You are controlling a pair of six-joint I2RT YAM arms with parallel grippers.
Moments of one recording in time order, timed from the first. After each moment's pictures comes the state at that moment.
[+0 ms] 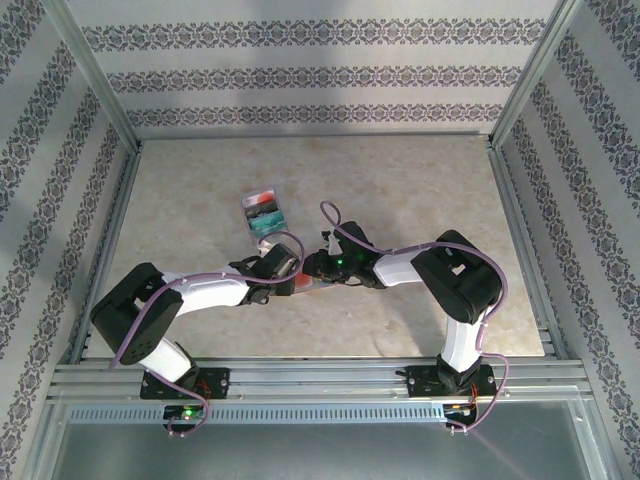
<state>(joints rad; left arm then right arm) -0.74 1.56 0.70 -0.23 -0.24 -0.70 0.67 1.85 0.77 0.36 -0.54 0.95</state>
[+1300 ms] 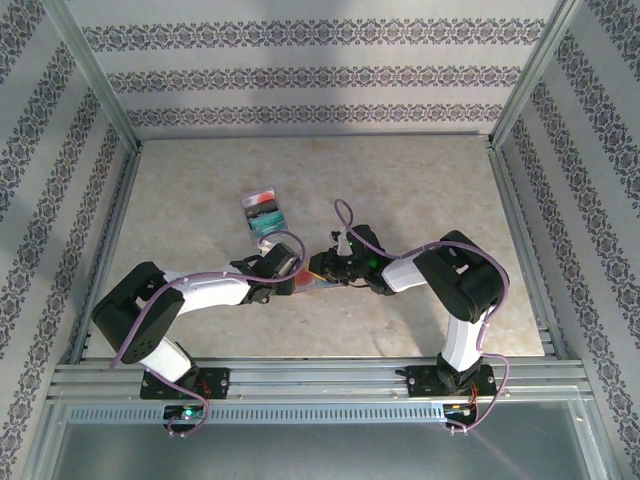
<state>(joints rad) -0.74 1.57 0.71 -0.24 -0.25 -0.70 0.62 1.84 0.66 0.59 -0.62 1.07</state>
